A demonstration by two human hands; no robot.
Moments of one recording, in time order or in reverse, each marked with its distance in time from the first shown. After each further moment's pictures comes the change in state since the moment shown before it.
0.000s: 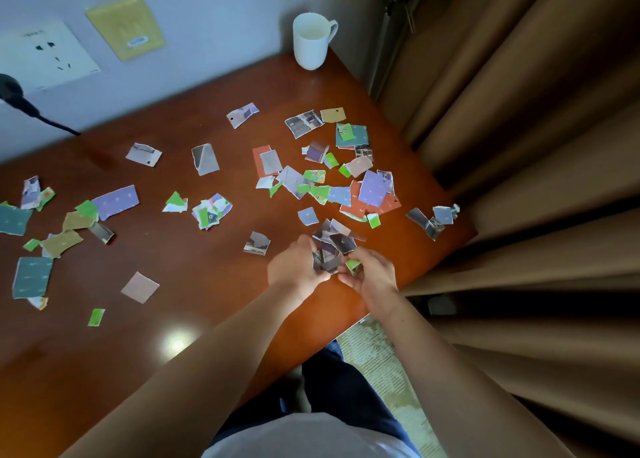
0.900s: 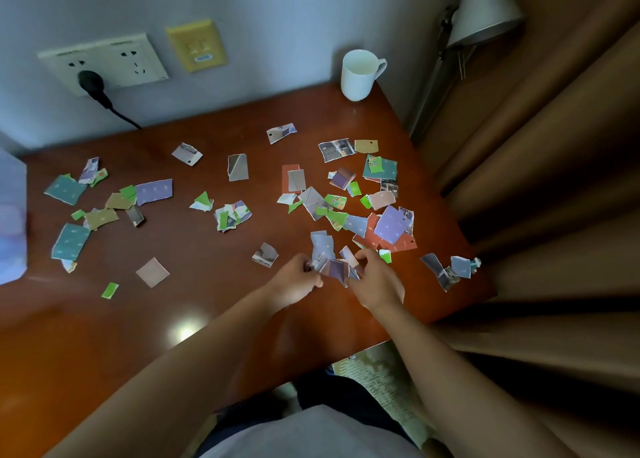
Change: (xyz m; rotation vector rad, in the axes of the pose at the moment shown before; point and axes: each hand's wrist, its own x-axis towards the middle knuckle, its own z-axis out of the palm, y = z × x) left_hand 0.011 0.003 -0.014 -0.783 -0.256 -0.315; right_hand 0.057 -0.031 -0.005 -1.323 -0.085 -0.646
